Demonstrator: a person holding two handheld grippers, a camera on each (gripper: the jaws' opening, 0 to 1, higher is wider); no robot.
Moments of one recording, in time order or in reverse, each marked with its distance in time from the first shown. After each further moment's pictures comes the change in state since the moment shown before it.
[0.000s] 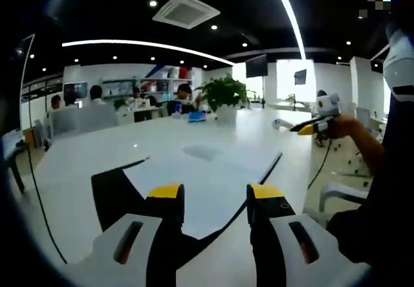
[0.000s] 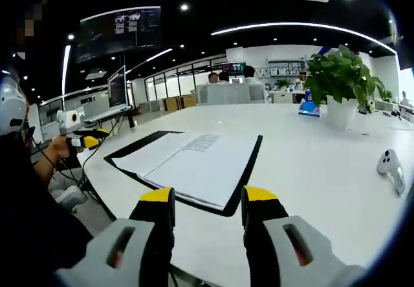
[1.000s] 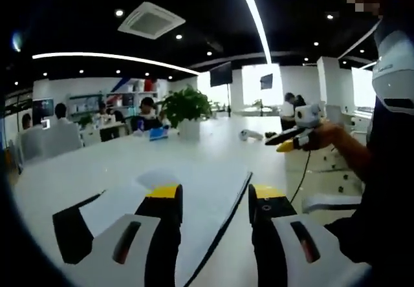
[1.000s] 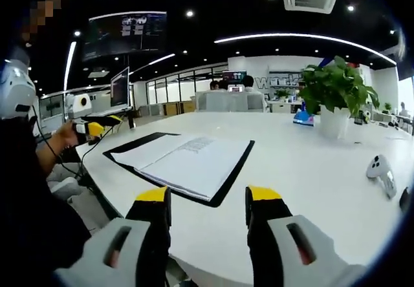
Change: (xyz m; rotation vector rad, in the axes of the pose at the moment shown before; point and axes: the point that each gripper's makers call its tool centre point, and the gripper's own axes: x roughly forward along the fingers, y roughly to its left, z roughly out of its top) left arm 0.073 -0.081 0.037 0.104 -0.032 -0.273; right arm -0.026 -0.015 -0.008 -0.059 -0.069 -0.015
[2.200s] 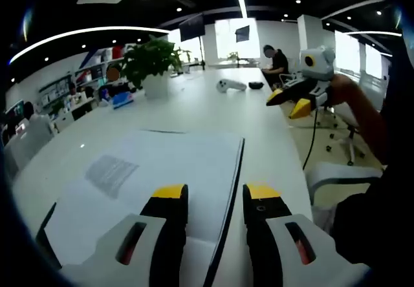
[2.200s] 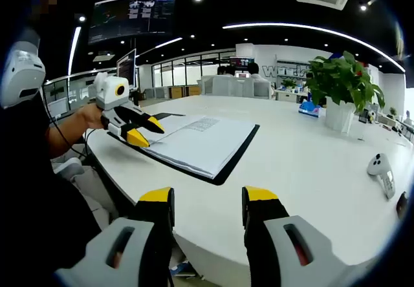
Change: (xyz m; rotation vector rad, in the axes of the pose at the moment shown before) left arm 0.118 -0.019 -0.066 0.060 0.308 -0.131; right arm -0.006 0.008 -0.029 -0.056 0.129 0.042
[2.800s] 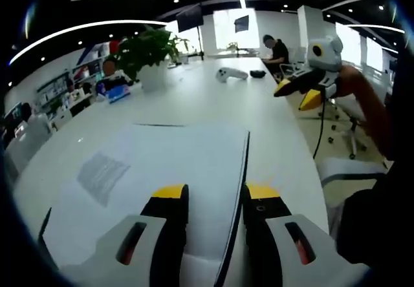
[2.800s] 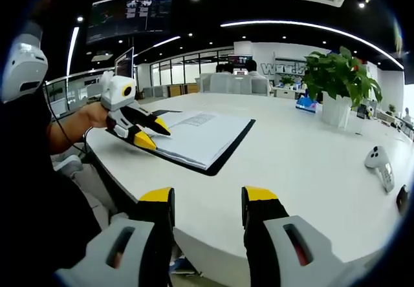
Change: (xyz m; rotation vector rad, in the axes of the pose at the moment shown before) left arm 0.022 0.002 -0.007 0.024 0.056 0.007; right arm -0.006 -0.014 -0.010 0.017 0.008 -0.018
